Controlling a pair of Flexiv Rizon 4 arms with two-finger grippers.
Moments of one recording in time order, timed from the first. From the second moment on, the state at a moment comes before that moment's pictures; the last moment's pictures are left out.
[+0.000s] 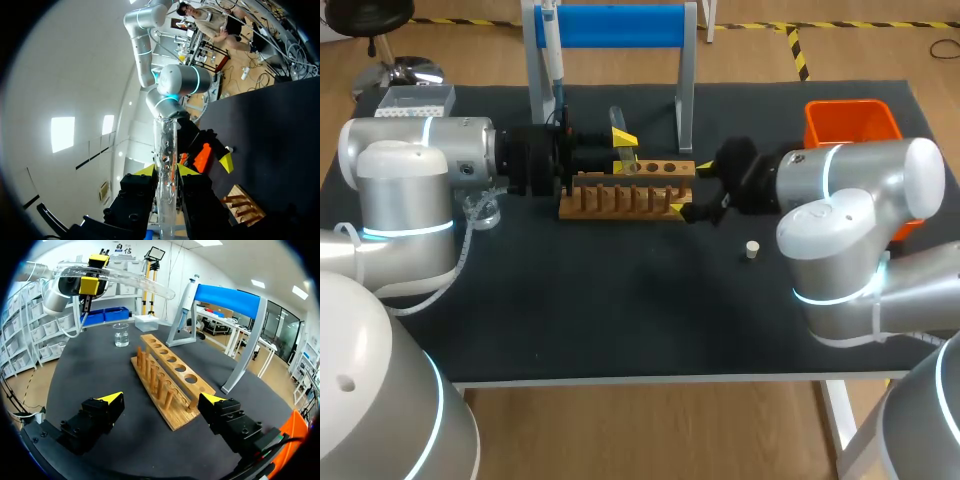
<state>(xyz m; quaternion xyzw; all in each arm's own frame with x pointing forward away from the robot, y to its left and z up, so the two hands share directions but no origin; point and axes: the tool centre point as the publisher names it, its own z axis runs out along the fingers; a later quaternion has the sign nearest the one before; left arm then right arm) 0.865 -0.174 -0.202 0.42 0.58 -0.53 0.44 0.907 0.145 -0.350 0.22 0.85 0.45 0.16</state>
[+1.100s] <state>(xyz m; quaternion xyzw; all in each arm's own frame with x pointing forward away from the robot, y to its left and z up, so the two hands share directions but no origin) 0.905 -0.174 -0.152 0.25 0.67 -0.66 0.23 0.907 0.145 -0.350 0.22 0.85 0.45 0.16</state>
